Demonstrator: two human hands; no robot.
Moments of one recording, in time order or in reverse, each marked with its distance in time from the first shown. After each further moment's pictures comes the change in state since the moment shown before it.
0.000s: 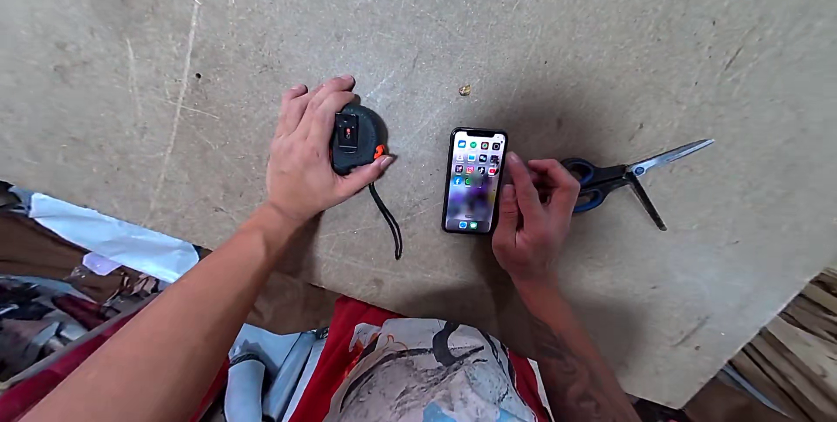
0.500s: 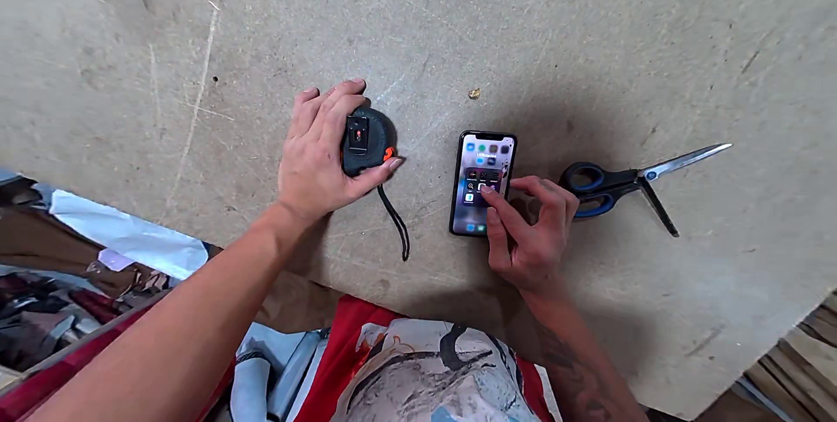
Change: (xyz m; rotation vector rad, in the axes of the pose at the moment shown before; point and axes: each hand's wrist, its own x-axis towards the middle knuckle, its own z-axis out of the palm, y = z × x) left_hand 0.000 0.000 -0.002 0.002 -0.015 -0.014; right_hand -0.010 0.004 0.000 -0.011 -0.021 -0.223
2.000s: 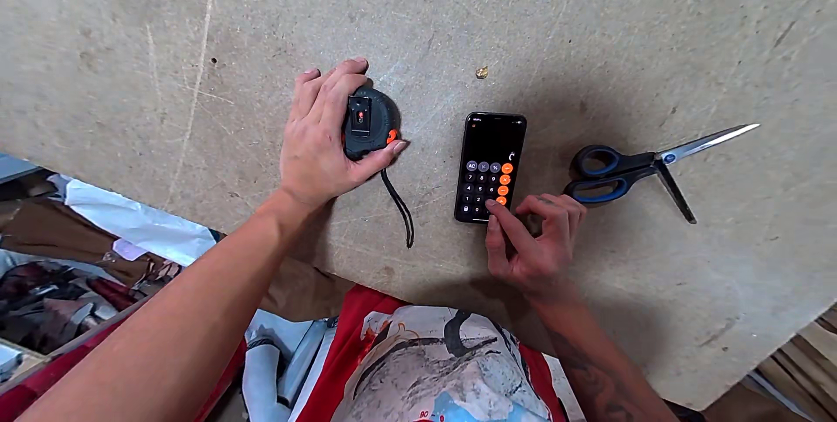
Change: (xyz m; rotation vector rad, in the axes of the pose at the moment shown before) left_hand 0.000 0.001 0.000 -0.012 0.005 0.000; right_hand -0.029 -0.008 -0.002 -0.065 0.038 -0.047
